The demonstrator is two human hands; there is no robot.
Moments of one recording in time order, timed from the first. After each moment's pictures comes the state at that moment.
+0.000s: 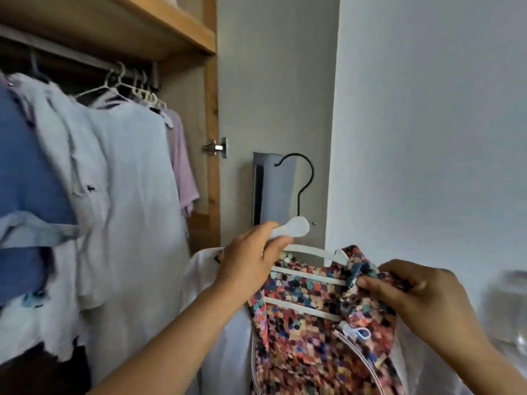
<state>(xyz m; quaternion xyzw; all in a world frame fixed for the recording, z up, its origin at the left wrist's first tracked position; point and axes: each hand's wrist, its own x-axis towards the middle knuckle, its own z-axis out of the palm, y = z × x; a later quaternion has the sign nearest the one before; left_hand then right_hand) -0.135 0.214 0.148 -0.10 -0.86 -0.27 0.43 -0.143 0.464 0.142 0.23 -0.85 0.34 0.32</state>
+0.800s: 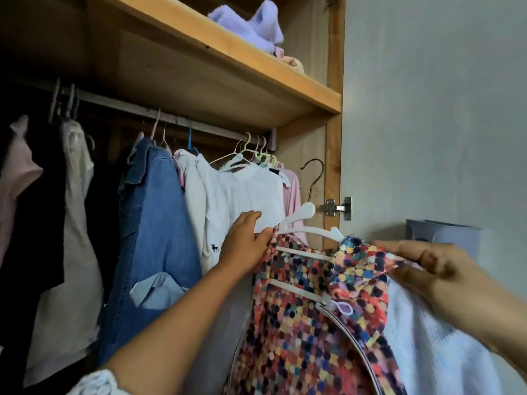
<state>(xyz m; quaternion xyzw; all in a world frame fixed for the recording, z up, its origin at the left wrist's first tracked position) -0.153 -0.057 0.248 0.14 -0.82 -0.21 0.51 -0.189 0.241 0.256 0.50 -0.69 0.51 0.09</state>
